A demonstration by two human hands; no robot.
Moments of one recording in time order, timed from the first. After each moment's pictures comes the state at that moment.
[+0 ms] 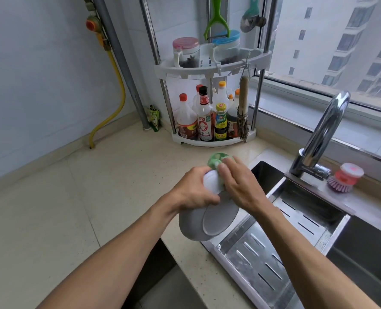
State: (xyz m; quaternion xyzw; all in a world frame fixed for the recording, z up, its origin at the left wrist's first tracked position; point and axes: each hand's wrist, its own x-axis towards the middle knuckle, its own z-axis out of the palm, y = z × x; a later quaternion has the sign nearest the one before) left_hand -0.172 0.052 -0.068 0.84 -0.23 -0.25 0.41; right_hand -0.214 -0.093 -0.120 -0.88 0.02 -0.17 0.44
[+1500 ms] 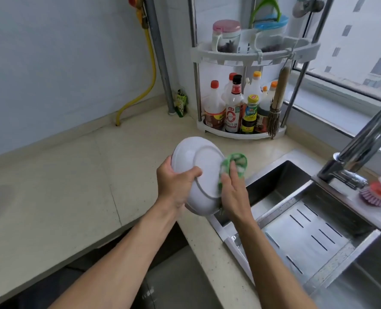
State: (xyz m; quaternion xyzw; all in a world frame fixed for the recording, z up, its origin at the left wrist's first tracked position) left_hand -0.196 0.109 -0.070 0.71 0.11 0.00 0.70; right_hand -0.219 -0.014 -0.148 -0.77 0.18 -0.06 0.61
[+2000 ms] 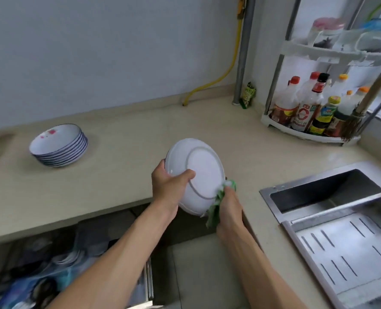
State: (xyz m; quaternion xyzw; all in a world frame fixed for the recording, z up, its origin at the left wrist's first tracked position) left_hand -0.288 0.289 -0.080 0.67 0.22 0.09 0.70; right_hand -0.296 0.175 -0.141 -0.54 0.30 0.09 0.78
